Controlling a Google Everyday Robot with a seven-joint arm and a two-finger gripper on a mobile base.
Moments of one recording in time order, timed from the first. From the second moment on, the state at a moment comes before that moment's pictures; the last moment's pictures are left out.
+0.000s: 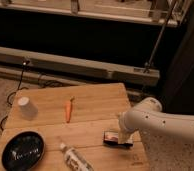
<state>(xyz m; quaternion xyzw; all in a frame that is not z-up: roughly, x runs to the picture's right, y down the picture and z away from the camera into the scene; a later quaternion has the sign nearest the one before) 0.115 0.193 0.737 -0.22 -0.12 0.01 0.97</state>
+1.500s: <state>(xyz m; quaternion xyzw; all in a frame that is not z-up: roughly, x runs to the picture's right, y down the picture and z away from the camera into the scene) -0.125 0.040 0.691 -0.17 -0.18 -0.22 0.94</state>
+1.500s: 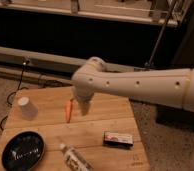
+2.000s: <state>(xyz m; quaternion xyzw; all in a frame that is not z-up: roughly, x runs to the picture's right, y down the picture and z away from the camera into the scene) -0.262 -0.010 0.680 -0.14 -0.22 -0.33 0.91</state>
